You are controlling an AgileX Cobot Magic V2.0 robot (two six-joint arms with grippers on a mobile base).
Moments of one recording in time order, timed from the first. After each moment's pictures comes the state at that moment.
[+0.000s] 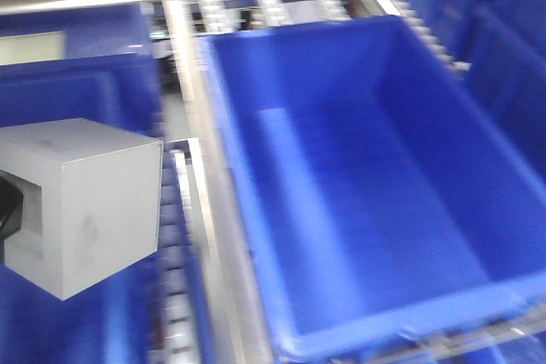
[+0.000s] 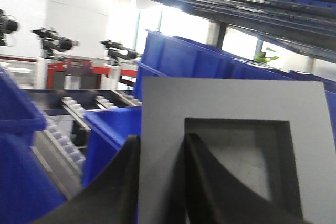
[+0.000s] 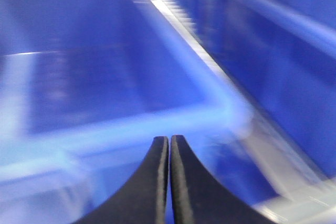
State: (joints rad) left arm -0.50 0.48 -0.26 -0.08 -0.33 -0.19; right arm -0.09 -0.01 0.03 0.01 0.22 0.01
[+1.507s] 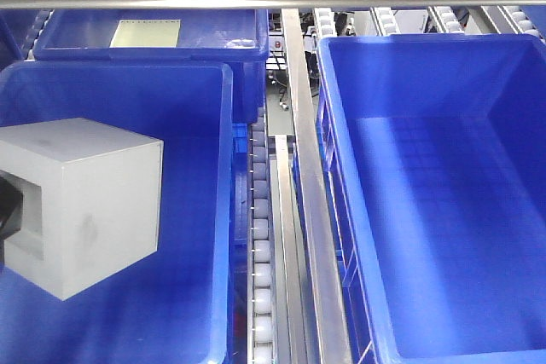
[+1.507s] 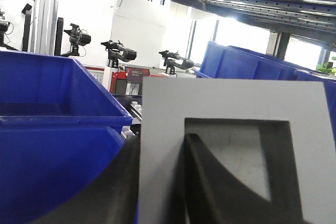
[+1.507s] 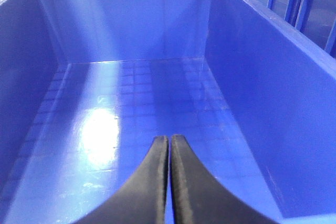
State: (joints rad) left arm -0.50 0.48 -0.26 -0.08 -0.33 -0.19; right arm -0.09 -0.01 0.03 0.01 0.20 0.01
